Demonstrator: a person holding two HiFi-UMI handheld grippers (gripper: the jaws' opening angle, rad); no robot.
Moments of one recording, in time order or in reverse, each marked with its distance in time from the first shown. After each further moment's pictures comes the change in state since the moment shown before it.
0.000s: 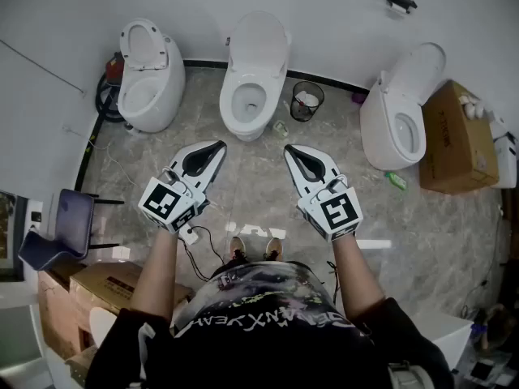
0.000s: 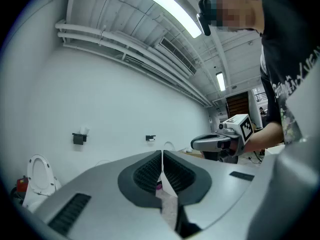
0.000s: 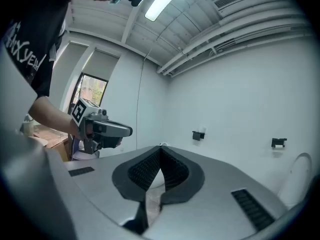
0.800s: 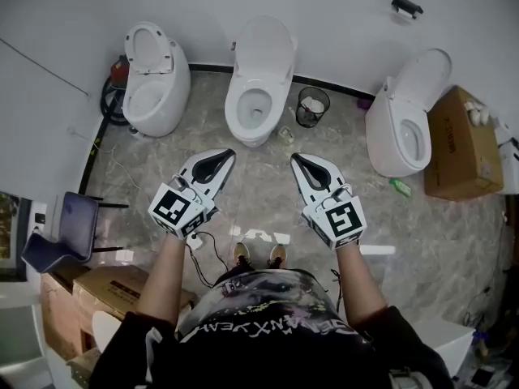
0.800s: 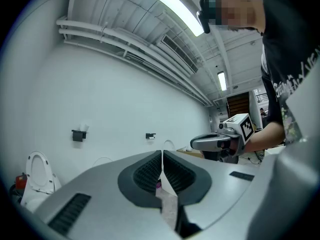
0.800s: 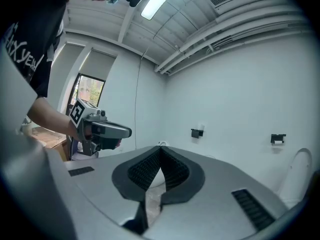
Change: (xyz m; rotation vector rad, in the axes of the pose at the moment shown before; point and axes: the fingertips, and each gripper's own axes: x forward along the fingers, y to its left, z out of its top) left arm 0.014 0.004 -0.011 -0.015 0.022 -0.008; right arm 0.010 -0.014 -0.009 0.024 0.003 -0.013
